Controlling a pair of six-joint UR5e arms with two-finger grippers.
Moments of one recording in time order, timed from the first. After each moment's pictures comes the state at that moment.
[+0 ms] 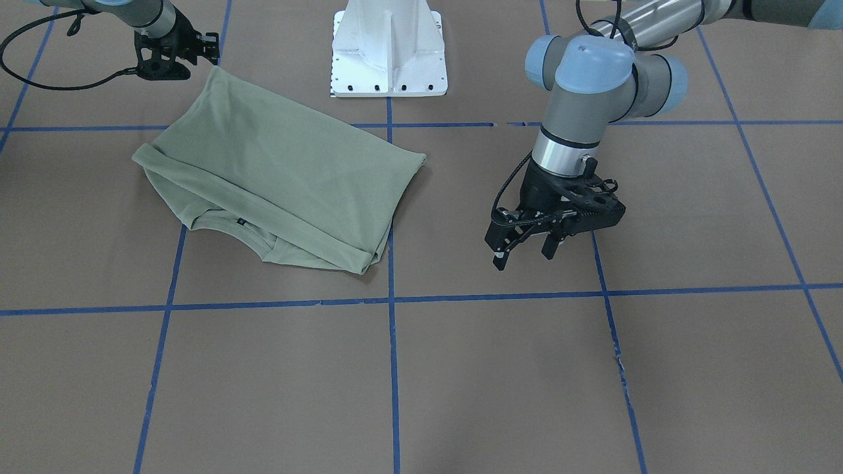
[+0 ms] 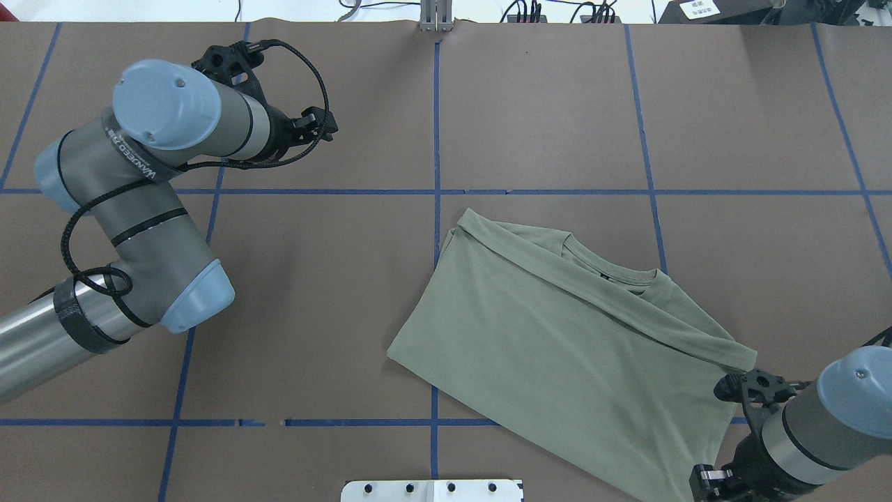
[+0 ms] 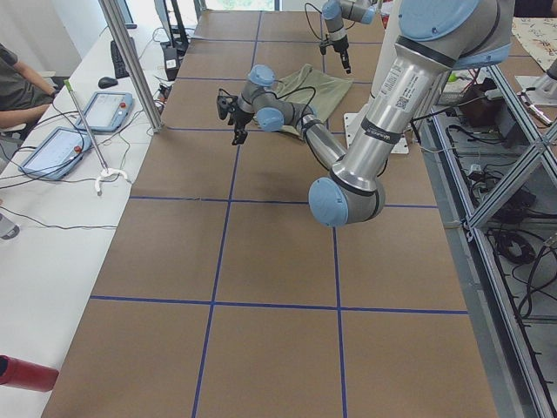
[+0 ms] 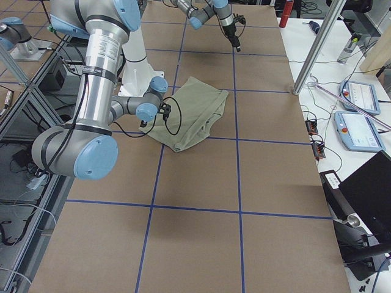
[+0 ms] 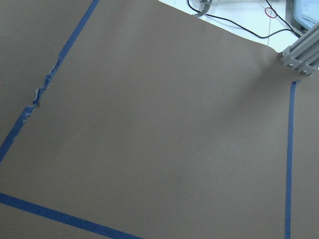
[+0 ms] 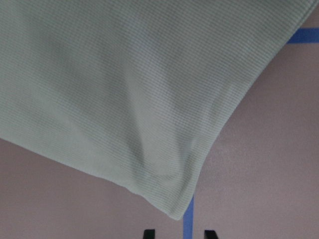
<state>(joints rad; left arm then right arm) -0.72 -2.12 -1.71 -1.90 -1.72 -1.45 0.28 -1.88 2.20 -1.13 2.16 1.44</state>
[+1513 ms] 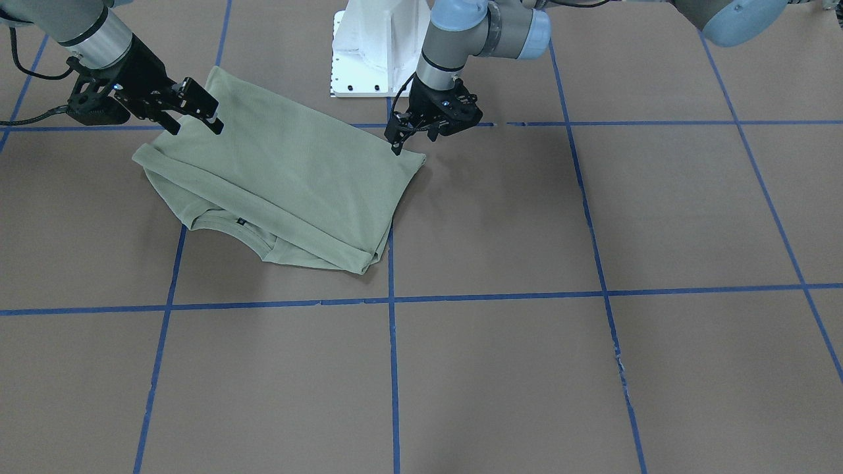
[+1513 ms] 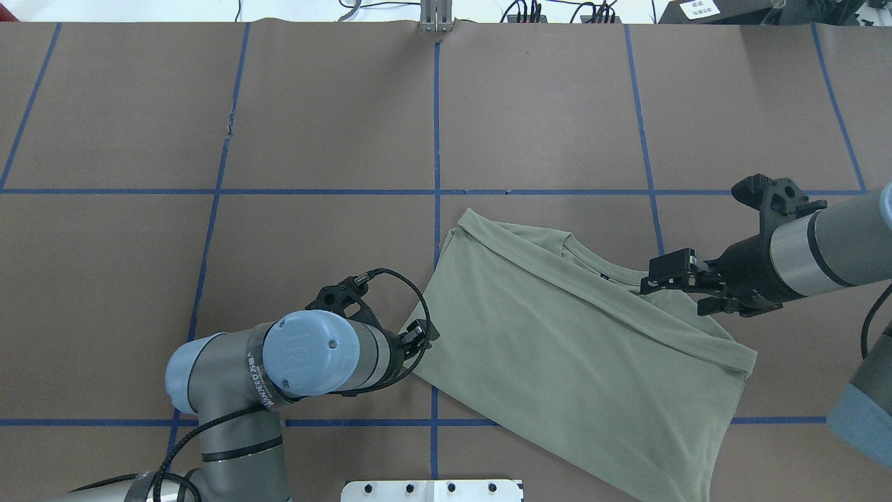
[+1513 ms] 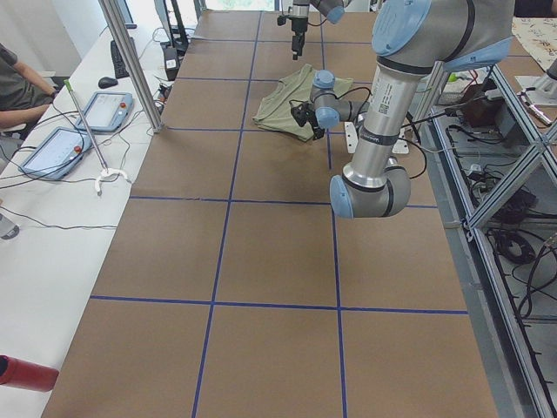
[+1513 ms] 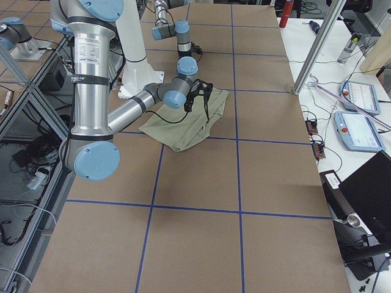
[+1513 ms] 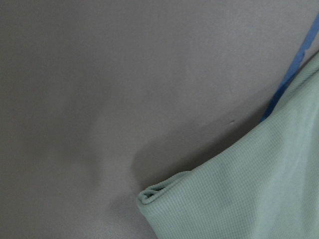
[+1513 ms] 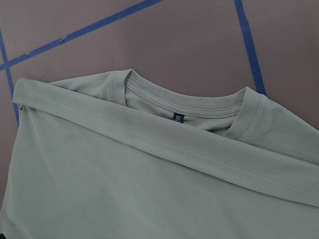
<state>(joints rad) -0.27 -2.12 -1.78 -1.83 -1.66 -1.98 0.71 -1.61 2.15 -1.13 2.14 1.45</state>
